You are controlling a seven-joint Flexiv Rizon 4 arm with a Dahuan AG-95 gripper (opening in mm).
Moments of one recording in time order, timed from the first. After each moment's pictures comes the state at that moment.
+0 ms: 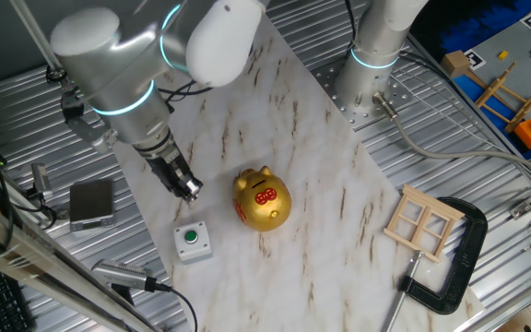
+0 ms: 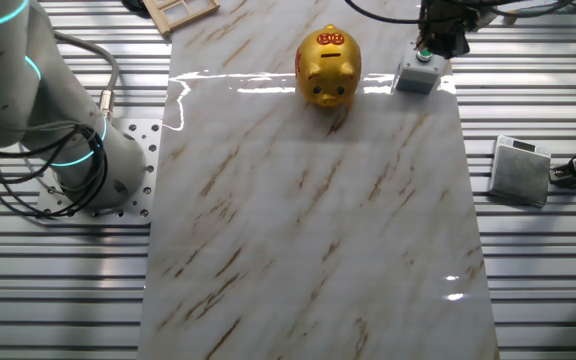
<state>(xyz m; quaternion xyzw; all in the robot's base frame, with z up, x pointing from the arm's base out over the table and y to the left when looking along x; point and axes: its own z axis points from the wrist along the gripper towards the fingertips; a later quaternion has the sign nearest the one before) 0.589 0.166 0.165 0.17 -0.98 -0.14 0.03</state>
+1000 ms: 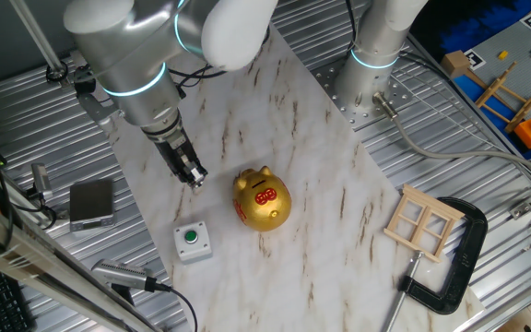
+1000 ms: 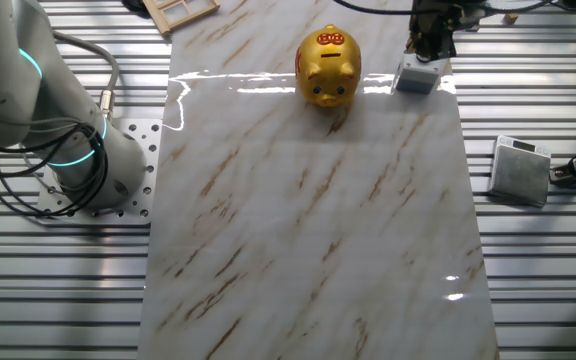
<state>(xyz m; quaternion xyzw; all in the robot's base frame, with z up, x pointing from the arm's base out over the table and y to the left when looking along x) 0.575 0.154 0.175 0.09 -0.99 -0.12 0.04</state>
